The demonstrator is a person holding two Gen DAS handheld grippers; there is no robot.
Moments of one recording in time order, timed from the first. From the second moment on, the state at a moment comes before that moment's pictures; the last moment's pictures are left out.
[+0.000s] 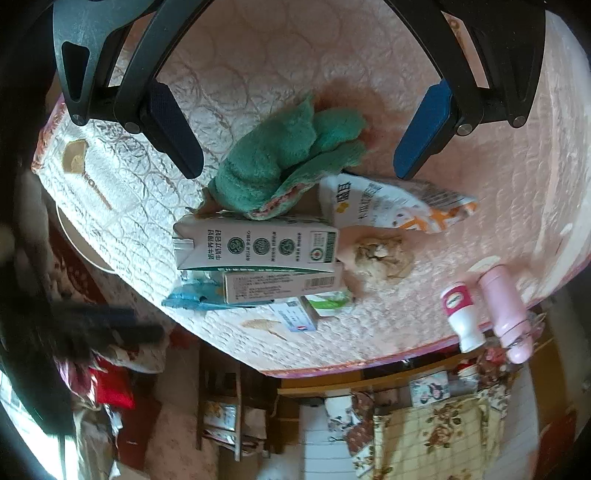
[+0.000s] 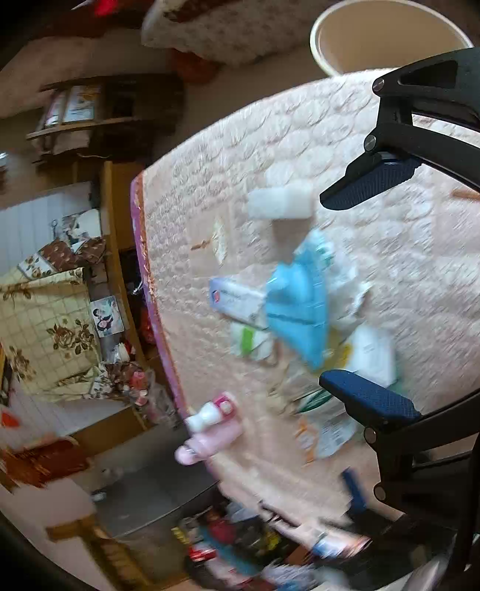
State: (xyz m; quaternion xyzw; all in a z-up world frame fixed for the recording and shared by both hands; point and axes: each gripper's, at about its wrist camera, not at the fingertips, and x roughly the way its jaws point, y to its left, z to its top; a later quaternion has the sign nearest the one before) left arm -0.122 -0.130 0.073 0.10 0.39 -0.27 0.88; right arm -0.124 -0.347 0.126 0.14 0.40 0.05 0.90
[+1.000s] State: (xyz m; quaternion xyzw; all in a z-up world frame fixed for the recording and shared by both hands) left arm -0.134 -0.157 0.073 0.12 0.43 -0.31 0.84; right arm -0.063 -0.327 0.116 0.12 0.45 0.10 0.88
